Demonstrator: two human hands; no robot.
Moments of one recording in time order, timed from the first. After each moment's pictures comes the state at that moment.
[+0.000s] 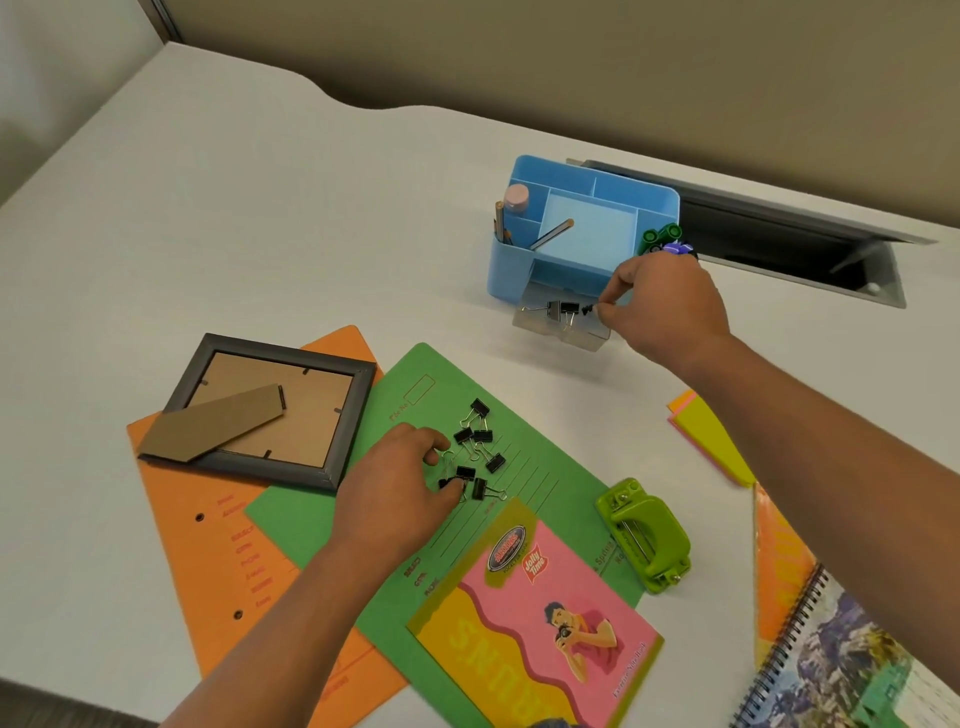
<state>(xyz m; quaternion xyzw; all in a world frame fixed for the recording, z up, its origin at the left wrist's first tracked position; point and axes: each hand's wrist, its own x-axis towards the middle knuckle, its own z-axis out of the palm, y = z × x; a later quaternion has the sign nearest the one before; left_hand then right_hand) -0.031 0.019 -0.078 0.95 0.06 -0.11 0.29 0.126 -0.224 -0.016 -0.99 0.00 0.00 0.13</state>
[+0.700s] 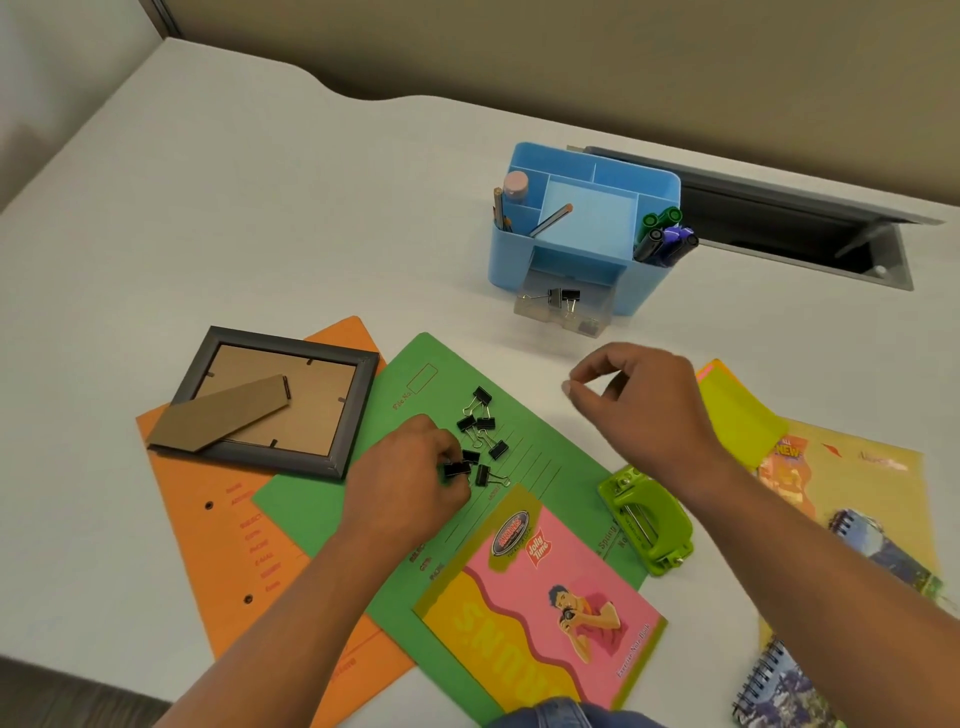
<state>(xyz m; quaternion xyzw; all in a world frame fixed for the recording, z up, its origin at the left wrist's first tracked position) -0.034 0.014 -0.074 0.97 0.01 -0.11 0.23 0.021 -0.206 -0.024 -0.94 0.01 0.03 0.35</state>
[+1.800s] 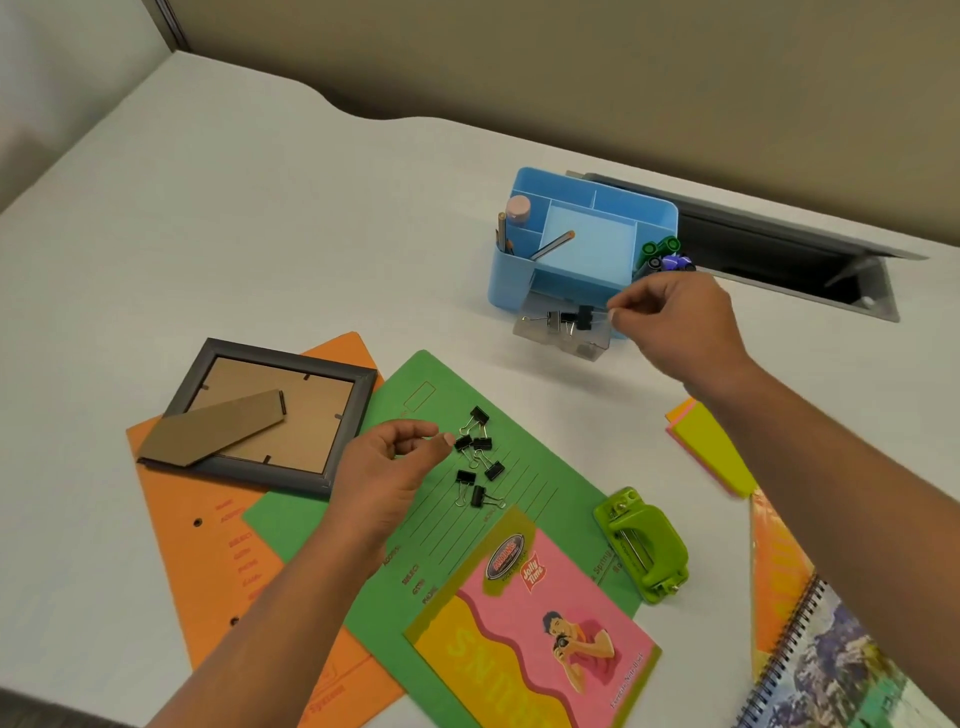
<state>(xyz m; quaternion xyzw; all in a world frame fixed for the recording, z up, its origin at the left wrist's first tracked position) -0.026 0.021 -0.057 0.68 0.28 -0.13 0.67 0.108 -0.232 -0.010 -0.93 0.06 0.00 0.37</state>
